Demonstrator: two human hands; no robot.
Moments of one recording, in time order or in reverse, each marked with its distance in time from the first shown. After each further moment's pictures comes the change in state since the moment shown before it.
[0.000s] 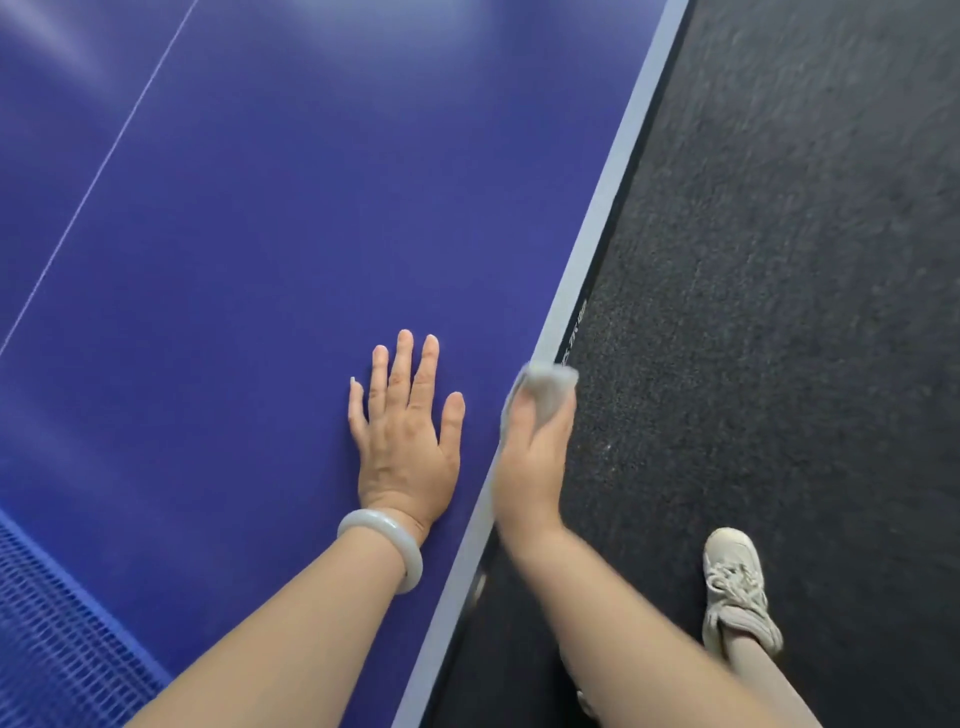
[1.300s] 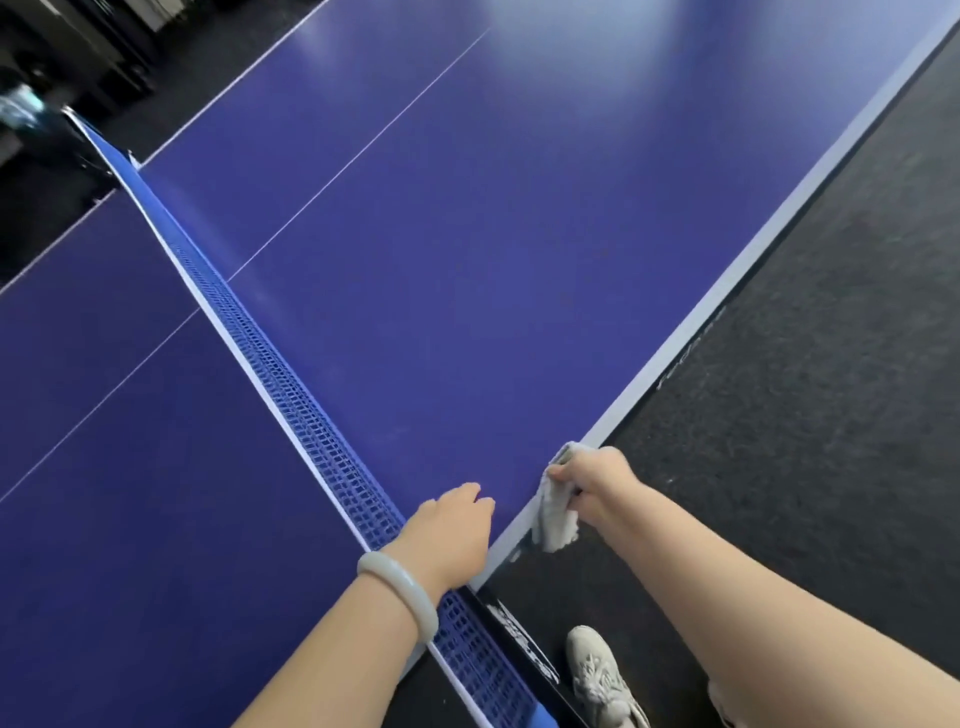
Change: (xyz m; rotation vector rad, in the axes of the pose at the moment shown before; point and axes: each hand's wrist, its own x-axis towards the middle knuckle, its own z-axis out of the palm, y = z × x) left_hand -0.209 -0.052 -0.106 0.148 -0.769 -0.089; right_hand -0.107 -0.011 -0.026 -0.423 -0.588 0.669
